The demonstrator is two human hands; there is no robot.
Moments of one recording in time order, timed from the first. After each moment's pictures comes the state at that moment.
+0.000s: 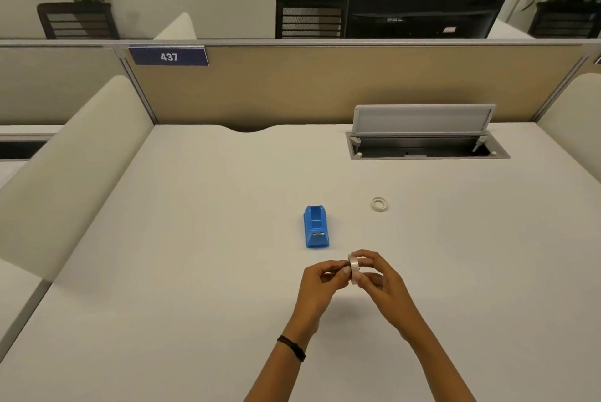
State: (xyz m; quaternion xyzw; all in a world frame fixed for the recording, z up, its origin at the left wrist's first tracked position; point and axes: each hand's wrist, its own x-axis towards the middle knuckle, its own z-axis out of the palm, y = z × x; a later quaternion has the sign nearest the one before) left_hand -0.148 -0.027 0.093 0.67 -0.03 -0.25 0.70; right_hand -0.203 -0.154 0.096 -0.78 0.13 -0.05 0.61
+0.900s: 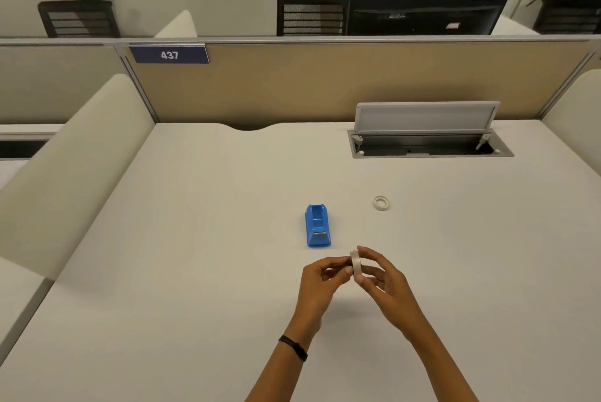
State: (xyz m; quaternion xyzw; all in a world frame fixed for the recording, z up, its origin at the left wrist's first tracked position) left_hand -0.145 -0.029 0.093 0.66 -0.01 -0.23 0.71; right_hand -0.202 -0.155 0.096 -0.78 0.14 -0.04 0.61
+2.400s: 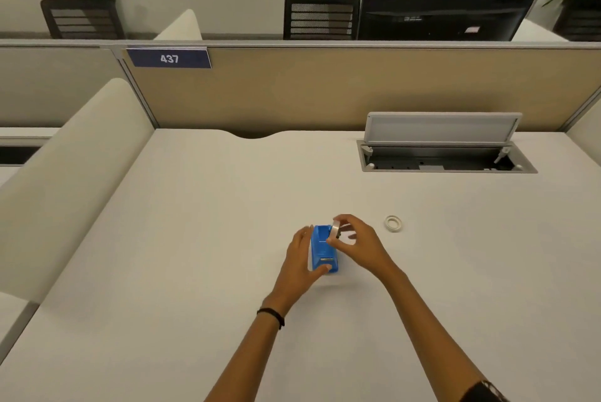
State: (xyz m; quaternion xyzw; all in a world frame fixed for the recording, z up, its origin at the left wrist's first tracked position) left_hand -0.031 -0.011 0.051 0.84 -0.21 -0.16 0.47; right_hand -0.052 -0.178 0.083 -0.85 0.08 -0.01 0.52
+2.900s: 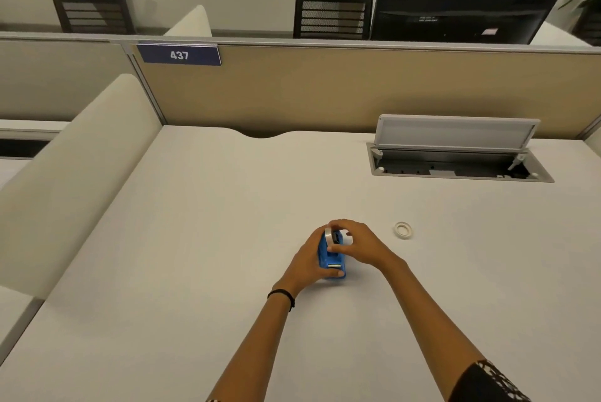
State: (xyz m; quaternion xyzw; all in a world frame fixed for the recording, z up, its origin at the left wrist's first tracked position) left_hand 0.004 -0.022 0.034 0.80 -0.22 -0.25 0.50; right_hand -0.013 -0.186 0.066 -0.89 0.01 0.08 0.45
